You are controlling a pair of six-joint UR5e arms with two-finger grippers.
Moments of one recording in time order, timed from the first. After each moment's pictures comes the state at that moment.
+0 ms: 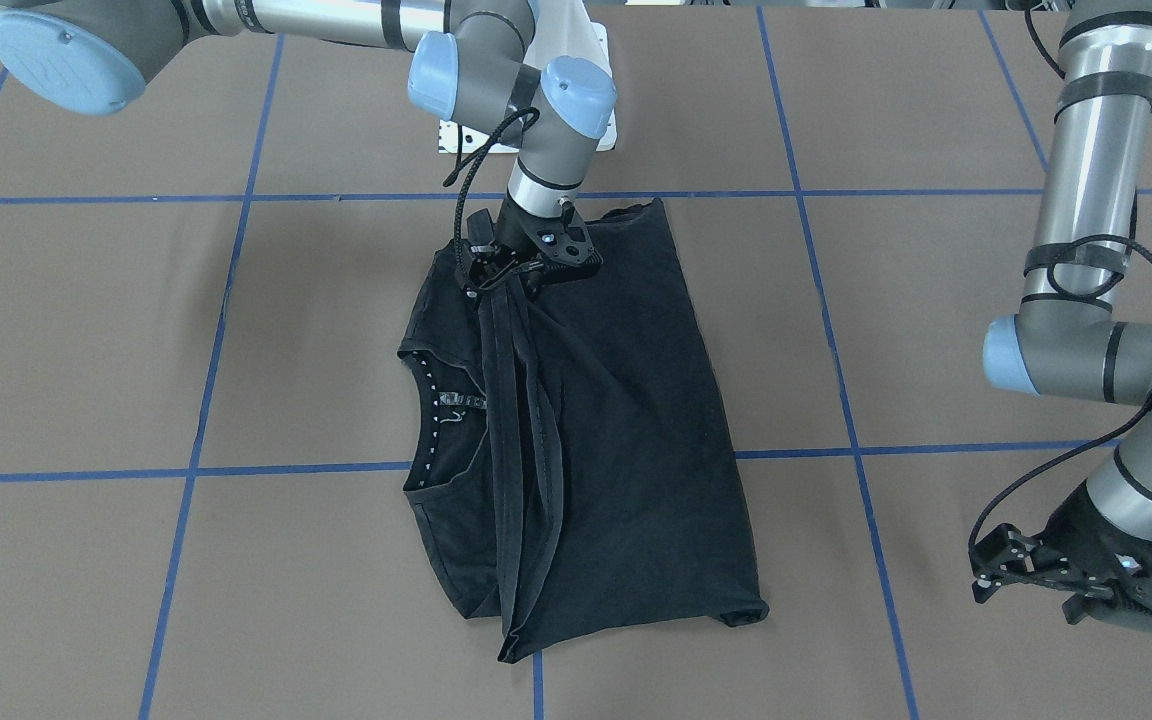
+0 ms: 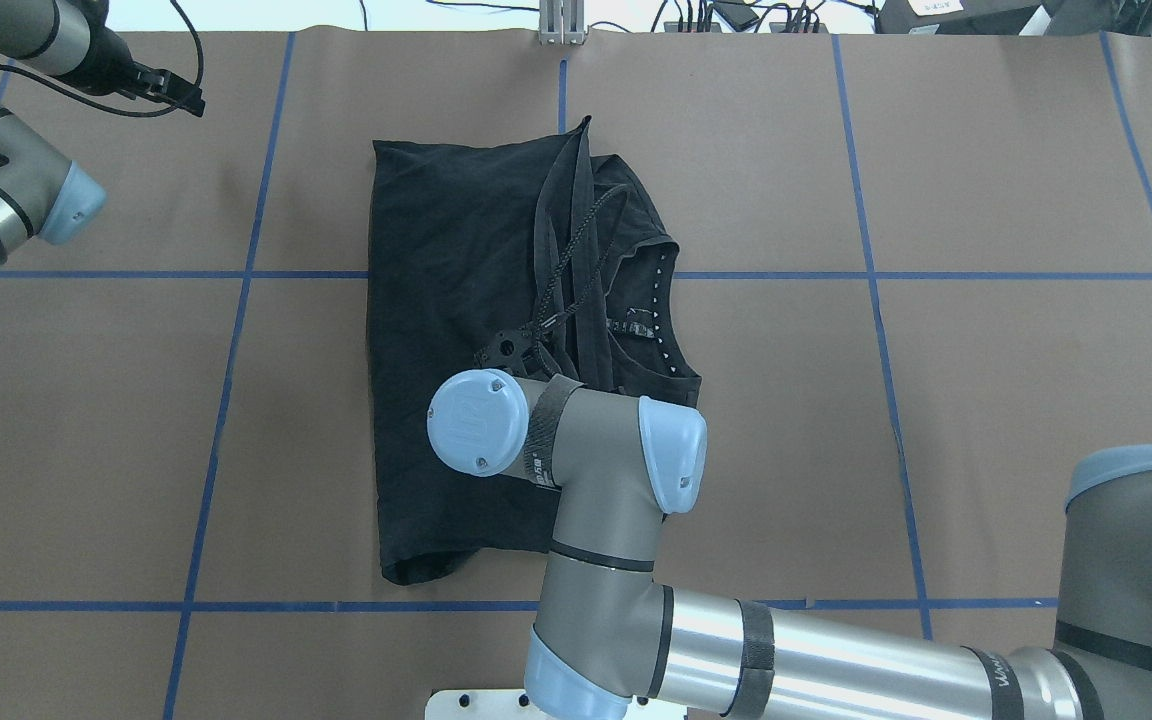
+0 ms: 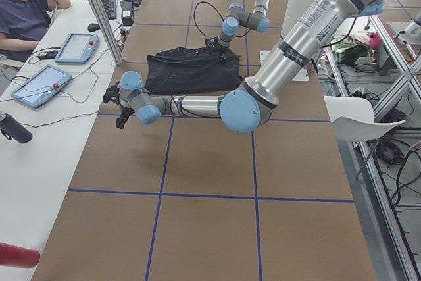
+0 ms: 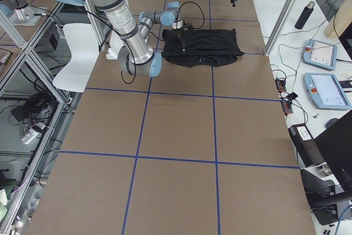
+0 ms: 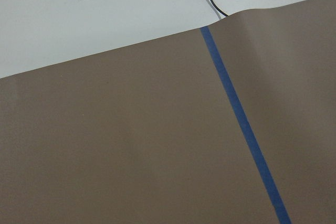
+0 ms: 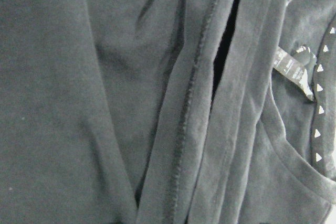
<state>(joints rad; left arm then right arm) -1.13 -2.24 -0.86 -2.44 -2.08 -0.55 0.31 -0.69 1.47 -1.86 1.49 0.92</state>
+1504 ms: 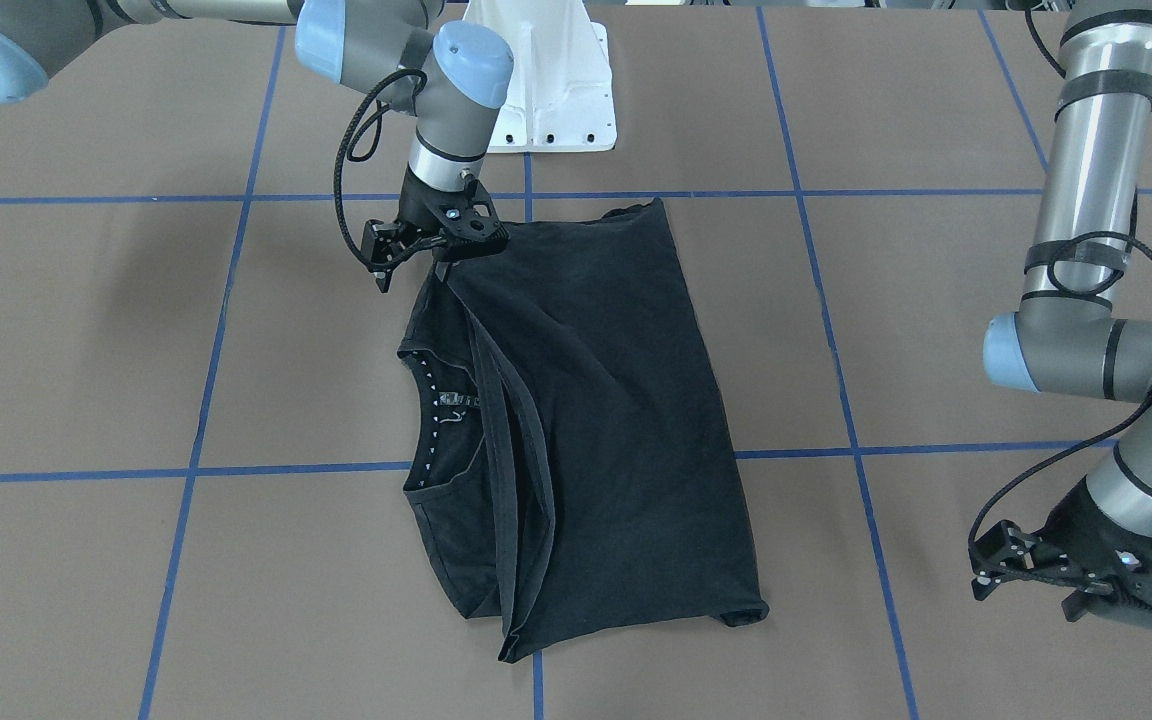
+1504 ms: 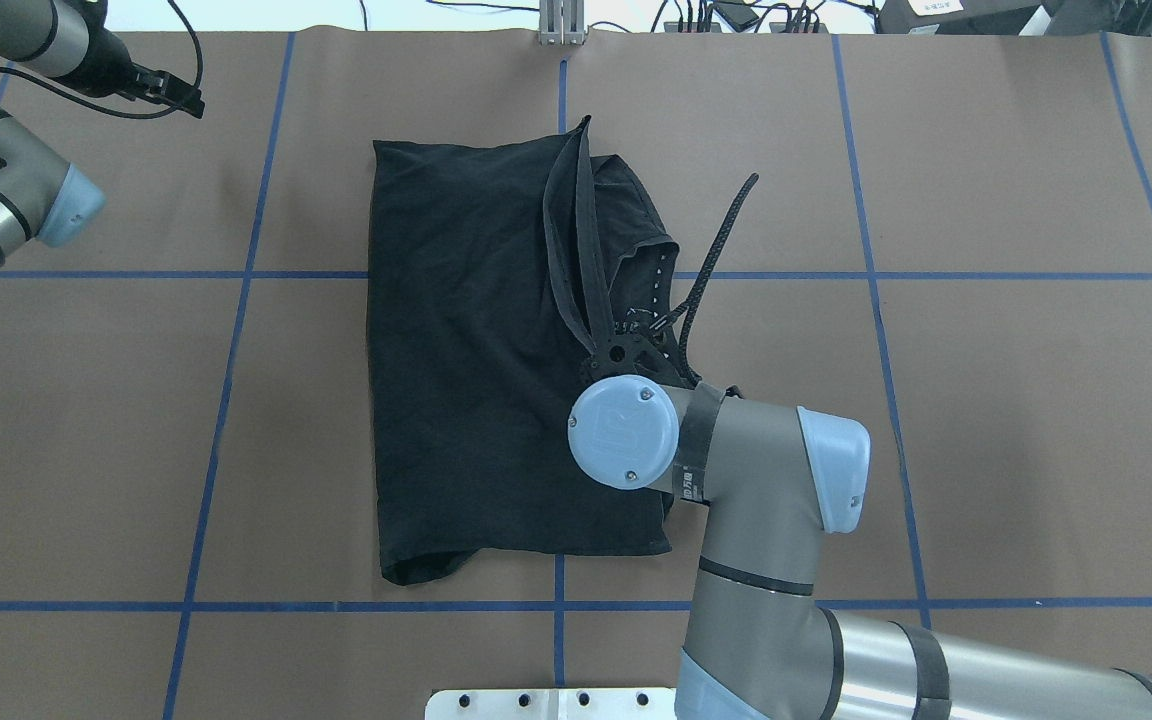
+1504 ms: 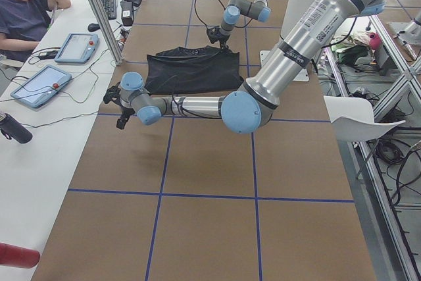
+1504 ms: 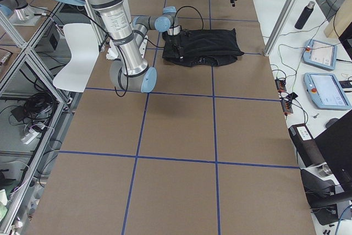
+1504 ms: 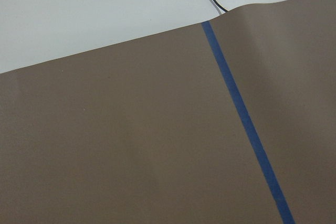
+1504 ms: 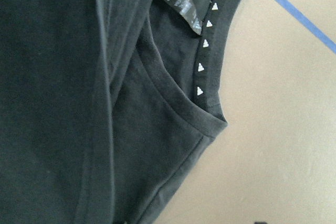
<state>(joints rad) -1.13 -2.23 -0.87 -2.44 -2.08 -0.55 0.33 -0.94 1.78 -1.94 1.49 0.83</state>
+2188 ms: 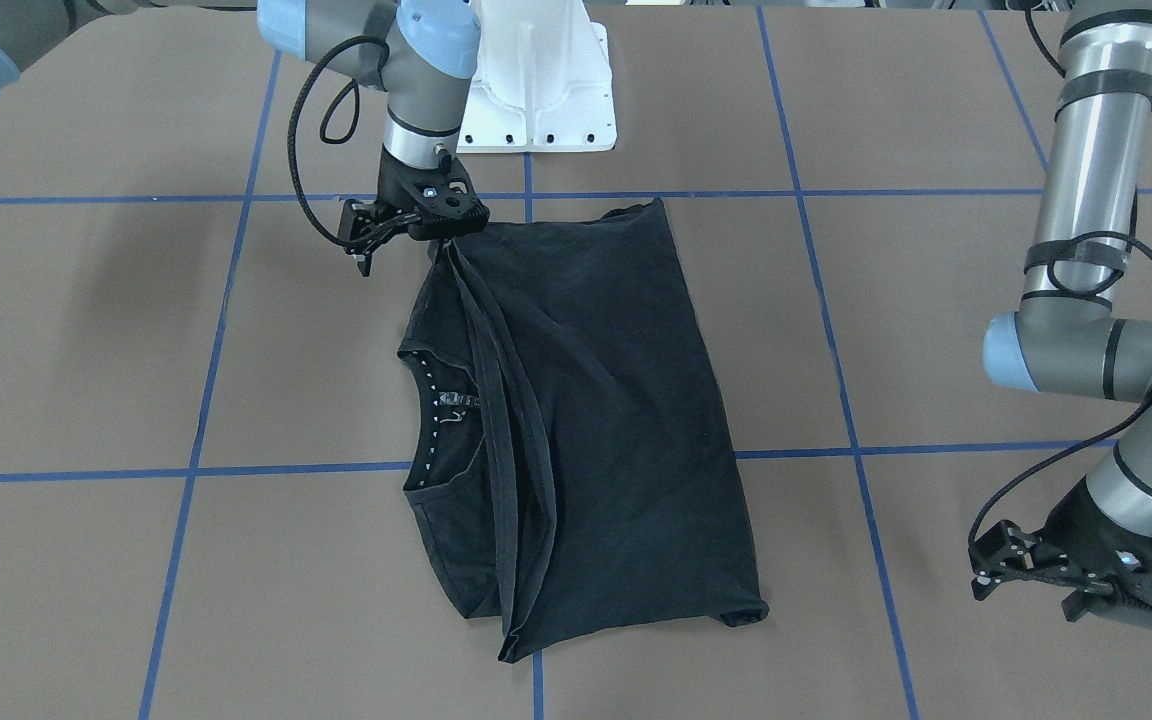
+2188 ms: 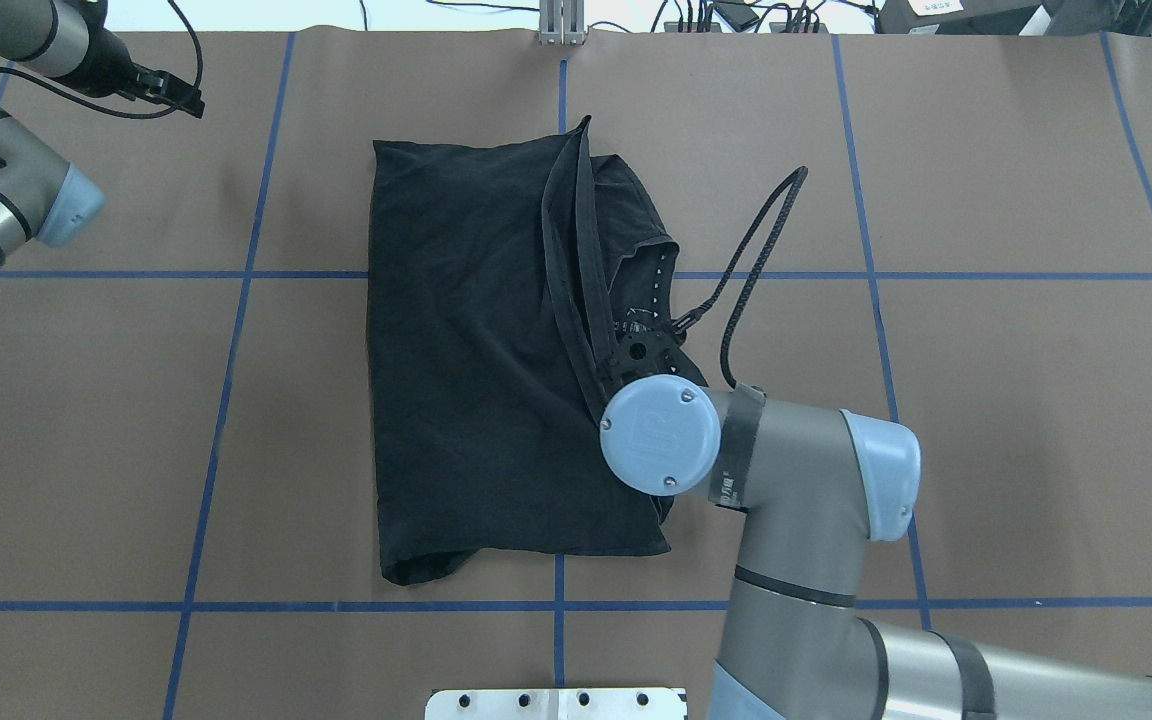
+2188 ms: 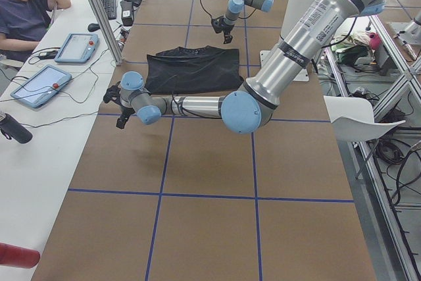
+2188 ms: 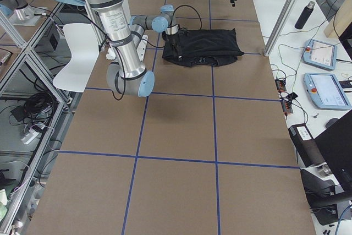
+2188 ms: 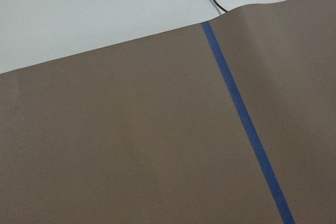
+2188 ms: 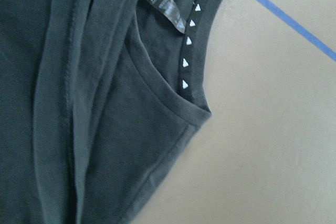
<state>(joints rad) -1.13 -2.23 -0.87 -2.44 -2.08 -0.55 0.34 -0.93 1.82 -1.93 1.50 0.86</state>
